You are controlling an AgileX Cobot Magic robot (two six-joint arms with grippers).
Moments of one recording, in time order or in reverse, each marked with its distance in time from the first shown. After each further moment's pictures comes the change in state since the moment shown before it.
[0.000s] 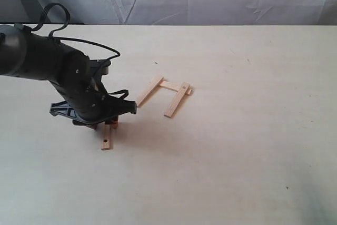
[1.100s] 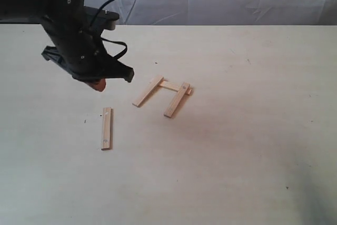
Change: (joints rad) left arm 0.000 -0.120 -0.258 0.043 0.378 0.290; right arm 0.000 0.000 0.000 0.000 0.000 0.000
